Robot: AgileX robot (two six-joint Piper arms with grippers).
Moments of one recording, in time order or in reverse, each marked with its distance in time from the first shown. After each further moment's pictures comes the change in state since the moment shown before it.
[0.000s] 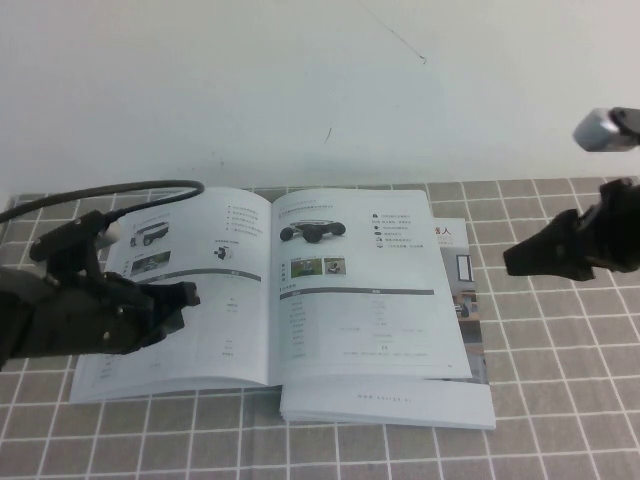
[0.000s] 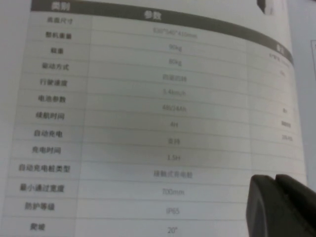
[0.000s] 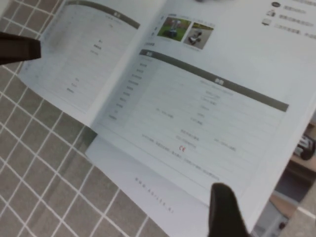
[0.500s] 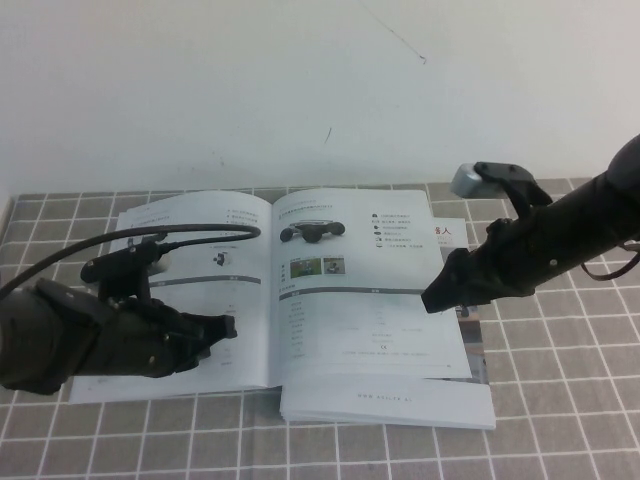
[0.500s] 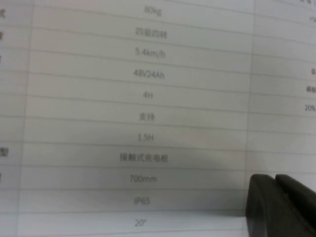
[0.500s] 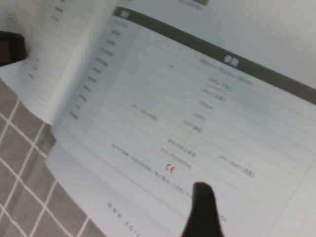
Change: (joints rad) right arm 0.166 0.363 -0.229 -0.110 -0.050 0.176; left arm -0.126 0.131 -0.002 -0.030 -0.137 0.026
